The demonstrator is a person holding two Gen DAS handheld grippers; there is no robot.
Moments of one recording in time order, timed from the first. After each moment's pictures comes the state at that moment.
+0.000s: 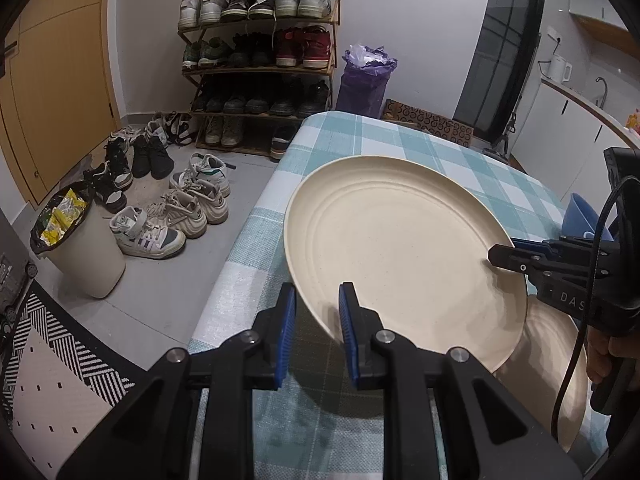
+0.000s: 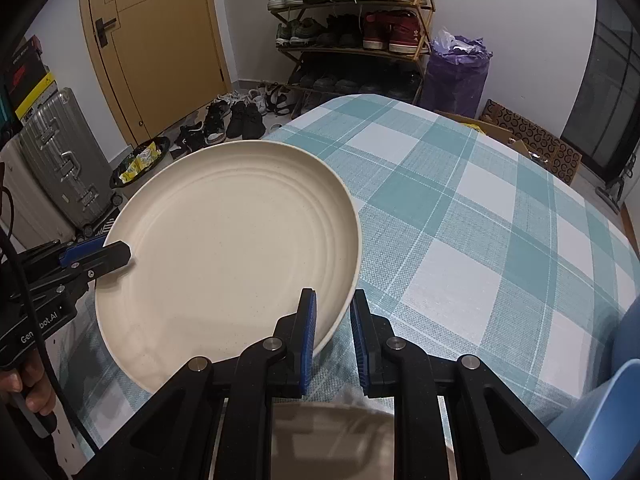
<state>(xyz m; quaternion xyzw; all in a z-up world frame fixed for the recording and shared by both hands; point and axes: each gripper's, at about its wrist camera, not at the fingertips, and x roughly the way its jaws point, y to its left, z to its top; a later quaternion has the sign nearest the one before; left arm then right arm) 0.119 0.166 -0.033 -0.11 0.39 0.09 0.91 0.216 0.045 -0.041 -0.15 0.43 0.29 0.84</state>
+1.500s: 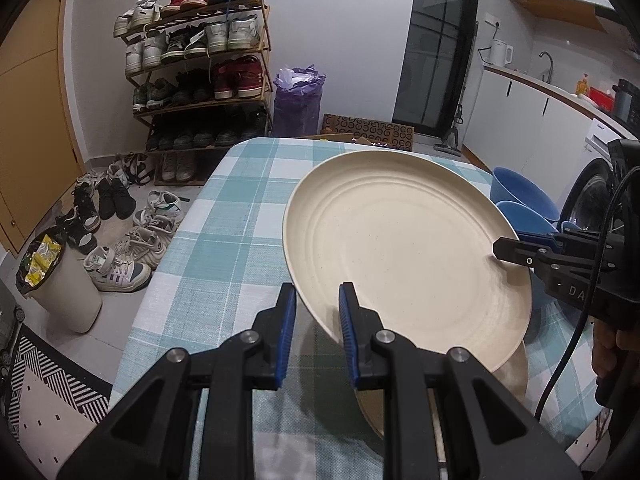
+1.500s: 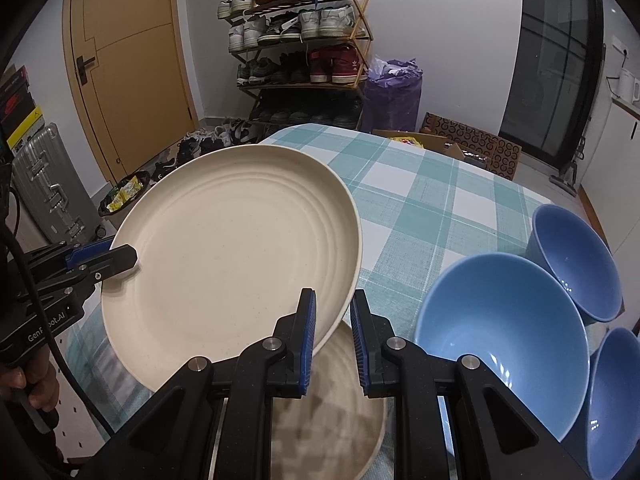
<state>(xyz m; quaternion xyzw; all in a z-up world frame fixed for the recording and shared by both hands) 0.089 0.075 0.005 -0.06 0.36 0.01 0.93 0.134 -0.069 0.015 -0.12 0.38 0.23 0.89</state>
